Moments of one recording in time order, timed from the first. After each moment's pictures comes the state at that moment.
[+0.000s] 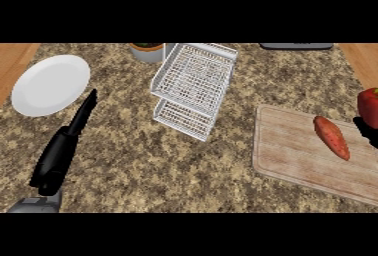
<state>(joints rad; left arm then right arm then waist) -0.05 0.27 -0.09 -1.69 -0.23 0.00 -0.05 -0.39 -0.37 -0.30 -2.01 0.66 0.50 0.49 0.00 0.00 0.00</state>
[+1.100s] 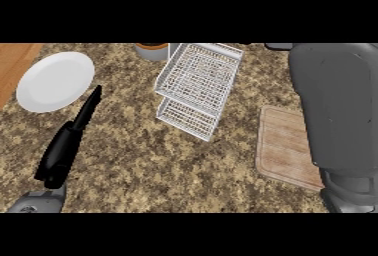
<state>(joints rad) -0.09 0.24 -0.07 -1.66 -0.25 -0.03 -0.06 -1.15 -0.13 -0.10 -1.35 0.75 0.31 0.82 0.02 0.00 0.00</state>
